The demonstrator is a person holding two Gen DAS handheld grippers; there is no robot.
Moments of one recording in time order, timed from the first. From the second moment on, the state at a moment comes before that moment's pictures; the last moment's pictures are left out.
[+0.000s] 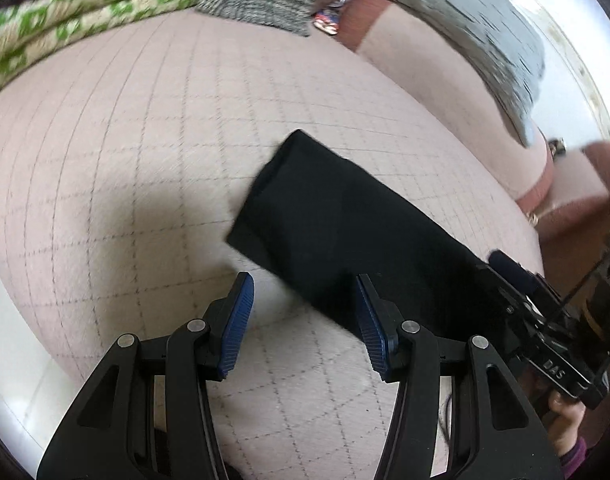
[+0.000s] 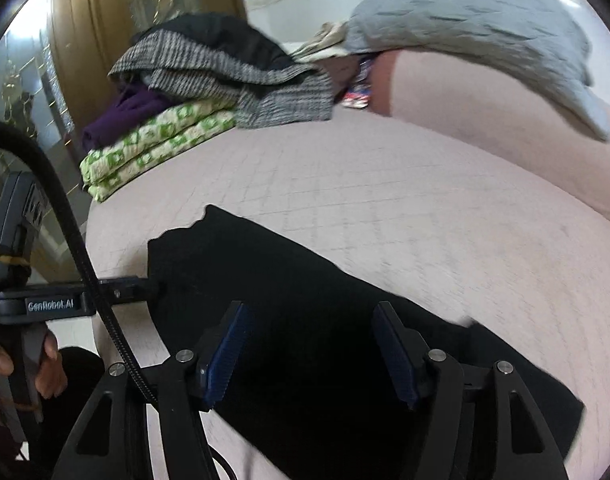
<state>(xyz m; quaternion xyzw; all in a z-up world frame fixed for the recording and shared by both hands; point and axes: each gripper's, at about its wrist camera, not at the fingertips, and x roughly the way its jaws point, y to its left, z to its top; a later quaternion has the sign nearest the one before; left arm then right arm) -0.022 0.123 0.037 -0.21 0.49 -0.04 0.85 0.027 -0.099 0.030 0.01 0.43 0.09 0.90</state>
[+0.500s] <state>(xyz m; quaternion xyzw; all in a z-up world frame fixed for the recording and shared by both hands) -0.022 0.126 0.032 -0.20 0.52 -0.01 0.83 0.133 -0.042 -0.004 -0.06 0.48 0.18 0.86</state>
